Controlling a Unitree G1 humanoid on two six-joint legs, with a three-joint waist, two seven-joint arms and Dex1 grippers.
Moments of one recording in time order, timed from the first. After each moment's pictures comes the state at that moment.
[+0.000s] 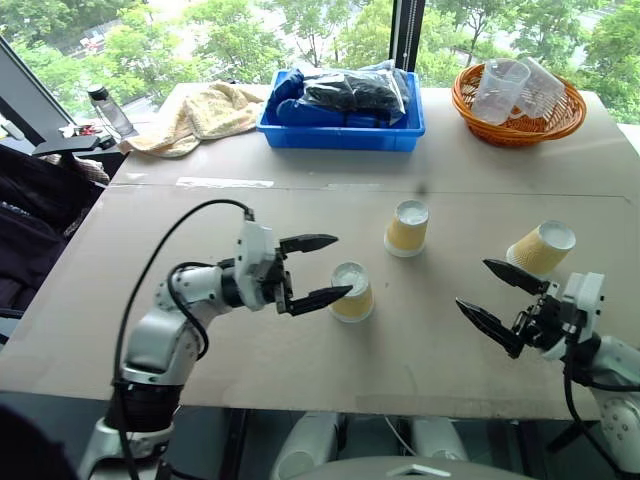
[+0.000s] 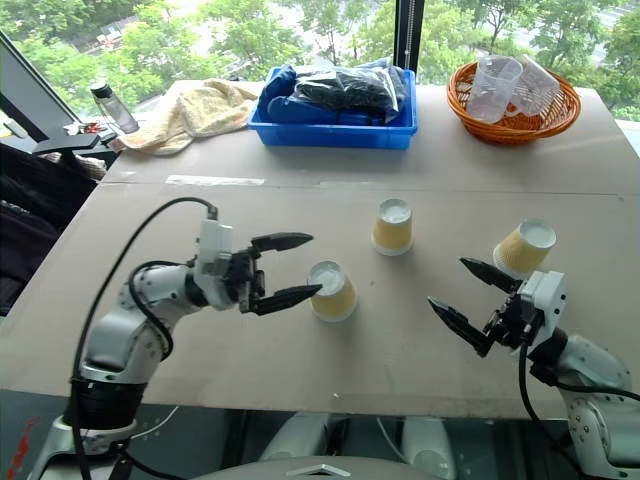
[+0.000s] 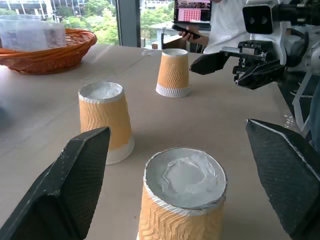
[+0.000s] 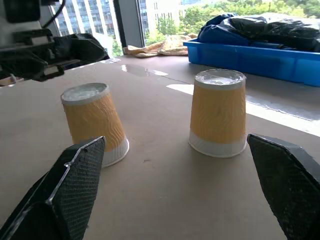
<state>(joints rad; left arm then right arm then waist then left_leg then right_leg) -0.20 0.65 0.07 -0.31 -0.65 0.30 -1.10 0.18 -0.46 -0.20 -0.36 0.57 0.11 0.89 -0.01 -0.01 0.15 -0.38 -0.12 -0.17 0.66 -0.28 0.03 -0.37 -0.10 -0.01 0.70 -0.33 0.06</state>
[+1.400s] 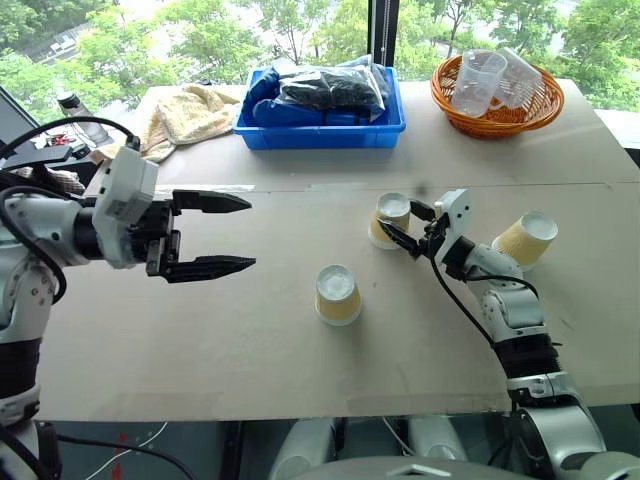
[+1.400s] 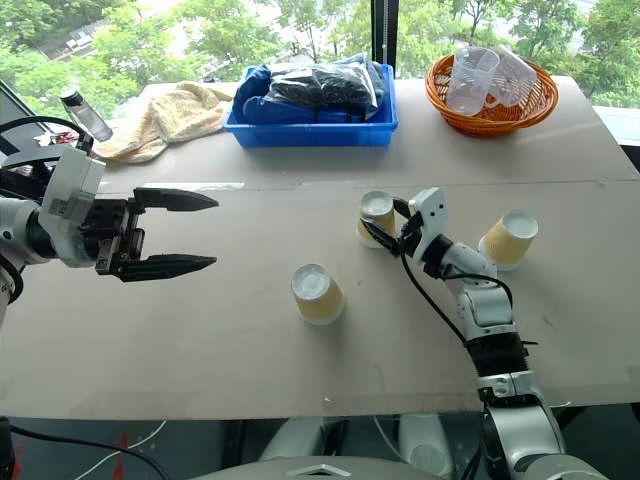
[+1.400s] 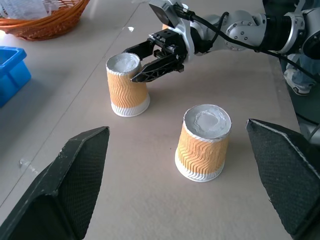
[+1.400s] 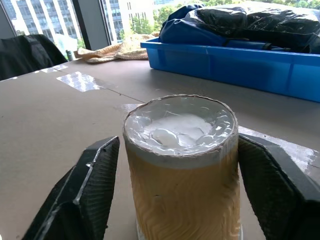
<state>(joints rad) -0.35 1.06 0.28 -0.13 -0.71 0.45 -1.39 -0.45 -0.21 0.04 0.18 0.28 0.13 0.70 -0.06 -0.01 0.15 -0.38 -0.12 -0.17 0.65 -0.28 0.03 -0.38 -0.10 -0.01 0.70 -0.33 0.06</state>
